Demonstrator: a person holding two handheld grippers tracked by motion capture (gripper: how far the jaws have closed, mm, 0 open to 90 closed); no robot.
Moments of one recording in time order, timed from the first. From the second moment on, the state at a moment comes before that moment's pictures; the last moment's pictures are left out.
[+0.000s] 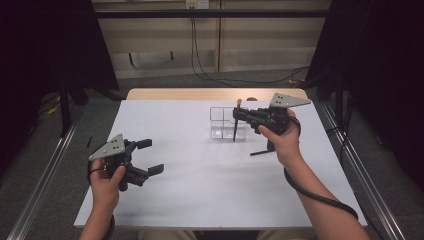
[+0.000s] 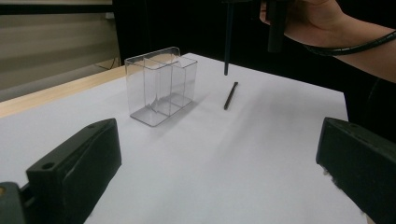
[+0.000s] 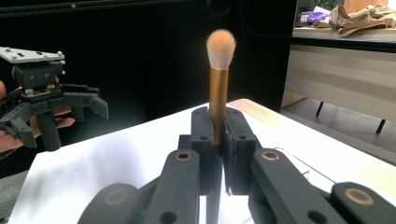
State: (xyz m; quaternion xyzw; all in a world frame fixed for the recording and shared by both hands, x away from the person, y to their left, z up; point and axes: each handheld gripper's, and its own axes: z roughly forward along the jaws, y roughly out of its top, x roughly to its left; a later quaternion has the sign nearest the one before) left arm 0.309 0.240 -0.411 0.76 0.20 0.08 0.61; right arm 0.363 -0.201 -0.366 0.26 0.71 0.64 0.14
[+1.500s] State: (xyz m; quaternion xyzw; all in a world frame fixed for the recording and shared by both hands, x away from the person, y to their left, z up) left arm 0.303 0.251 -0.414 0.76 0.20 0.08 0.61; right arm 0.394 -0.204 -0.356 0.27 0.71 0.63 0.18
